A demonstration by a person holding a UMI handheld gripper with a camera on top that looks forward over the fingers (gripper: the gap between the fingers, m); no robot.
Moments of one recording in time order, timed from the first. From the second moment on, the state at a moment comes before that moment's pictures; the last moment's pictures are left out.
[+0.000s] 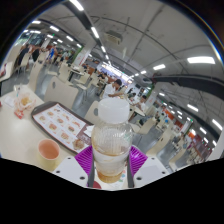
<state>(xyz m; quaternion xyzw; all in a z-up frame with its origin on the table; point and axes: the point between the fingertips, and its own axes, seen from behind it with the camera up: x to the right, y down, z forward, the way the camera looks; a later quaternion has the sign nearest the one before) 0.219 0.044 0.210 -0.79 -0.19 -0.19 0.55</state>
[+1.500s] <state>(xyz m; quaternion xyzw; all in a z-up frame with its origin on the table) 0.172 -0.199 0.157 -0.90 0.02 -0.05 0.44</state>
